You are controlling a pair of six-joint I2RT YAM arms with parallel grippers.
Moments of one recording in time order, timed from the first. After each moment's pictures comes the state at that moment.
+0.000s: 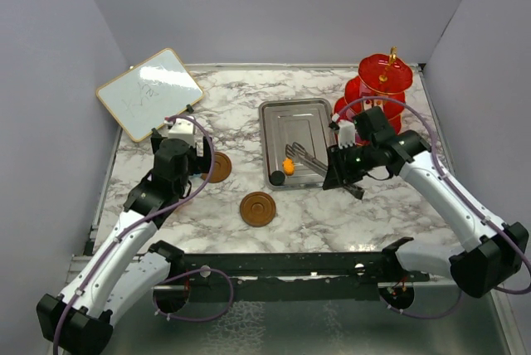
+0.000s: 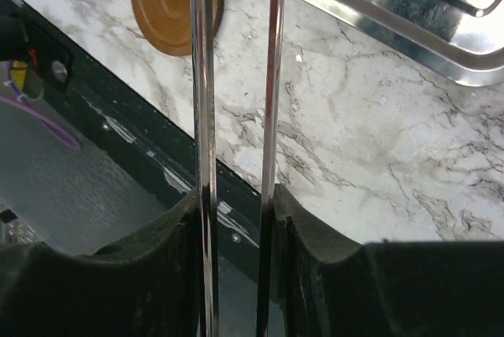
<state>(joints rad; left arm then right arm) -0.43 0.76 0.69 -0.38 -0.40 -0.13 0.46 1.19 1.13 -0.99 -0.45 0.15</state>
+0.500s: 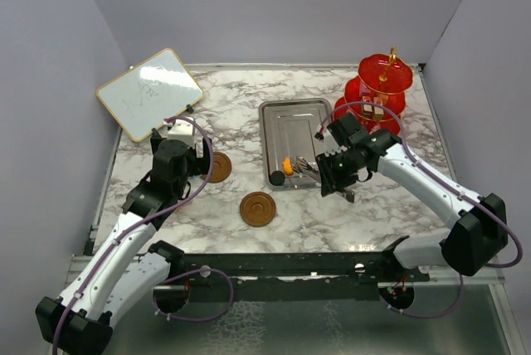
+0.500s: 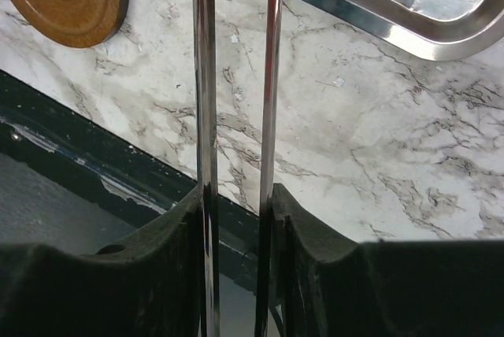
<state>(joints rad) -0.43 0.74 0.69 -0.40 -0.38 -0.13 0.58 1.33 1.10 -0.99 -0.22 0.18</state>
